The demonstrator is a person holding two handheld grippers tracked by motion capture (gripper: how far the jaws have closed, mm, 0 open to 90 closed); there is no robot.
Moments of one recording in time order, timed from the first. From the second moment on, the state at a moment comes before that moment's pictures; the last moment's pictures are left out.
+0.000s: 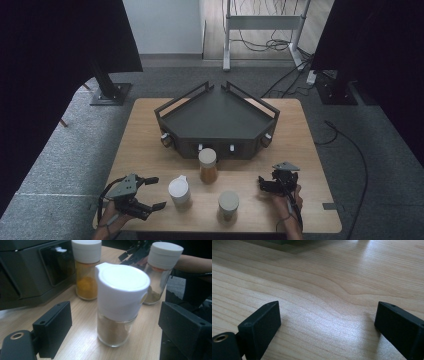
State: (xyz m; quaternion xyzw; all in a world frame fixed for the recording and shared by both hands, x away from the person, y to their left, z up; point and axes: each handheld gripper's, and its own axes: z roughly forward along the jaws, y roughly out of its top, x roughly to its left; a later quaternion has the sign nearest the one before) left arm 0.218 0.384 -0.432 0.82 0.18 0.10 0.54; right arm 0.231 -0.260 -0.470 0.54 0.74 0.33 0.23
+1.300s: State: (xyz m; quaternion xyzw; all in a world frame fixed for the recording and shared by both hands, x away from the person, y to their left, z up) left arm 0.204 0.316 -0.443 0.81 0.22 0.14 0.53; right arm 0.231 -0.260 -0.470 0.54 0.74 0.33 0.23
